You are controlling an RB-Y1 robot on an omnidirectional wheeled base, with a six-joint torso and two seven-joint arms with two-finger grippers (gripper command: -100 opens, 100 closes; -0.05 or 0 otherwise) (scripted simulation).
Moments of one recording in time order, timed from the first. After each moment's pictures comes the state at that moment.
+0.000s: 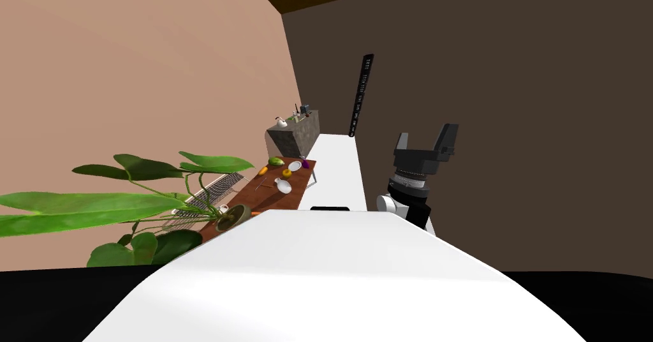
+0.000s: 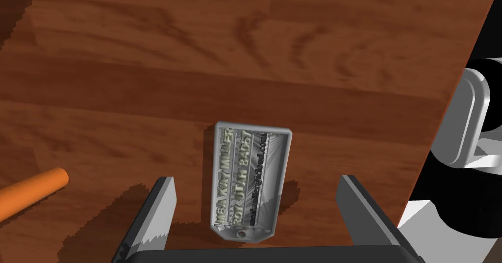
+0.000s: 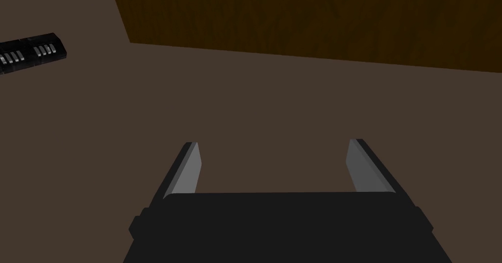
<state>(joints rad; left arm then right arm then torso) 0.18 0.38 0.42 -0.60 0.72 0.62 0.46 0.50 0.02 -0.02 -2.38 0.00 -0.61 -0.10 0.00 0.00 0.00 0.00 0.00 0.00</state>
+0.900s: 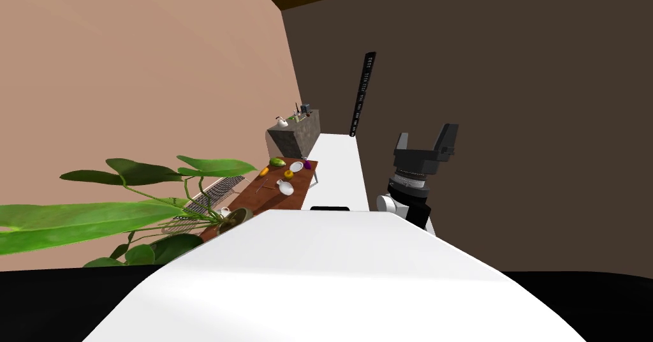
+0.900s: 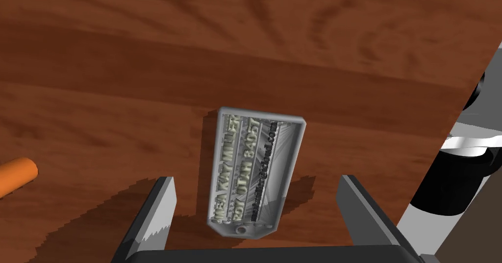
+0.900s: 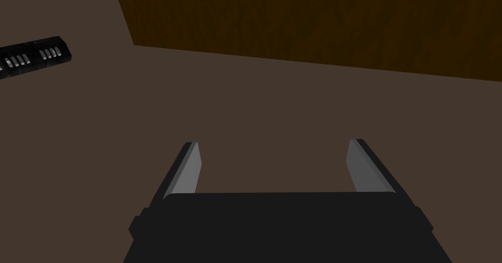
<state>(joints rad) 0.18 0.36 0.43 -0.54 0.70 0.64 0.49 0.50 0.02 -0.02 -2.38 0.00 -0.61 -0.10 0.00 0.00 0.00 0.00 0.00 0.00</state>
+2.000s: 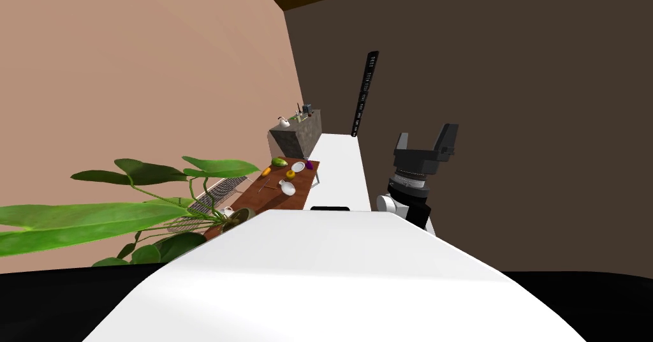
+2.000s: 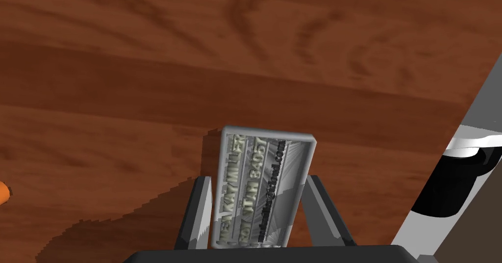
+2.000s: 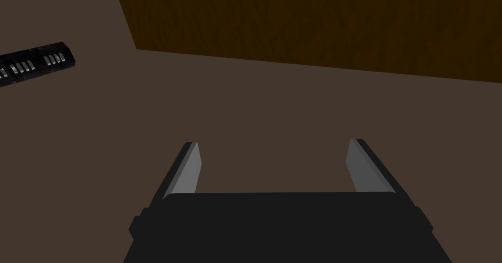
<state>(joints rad) 0.13 0.32 0.42 -0.46 0.69 0.58 0.47 0.50 0.02 -0.02 -2.38 0.00 -0.61 -0.10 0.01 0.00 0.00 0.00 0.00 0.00</state>
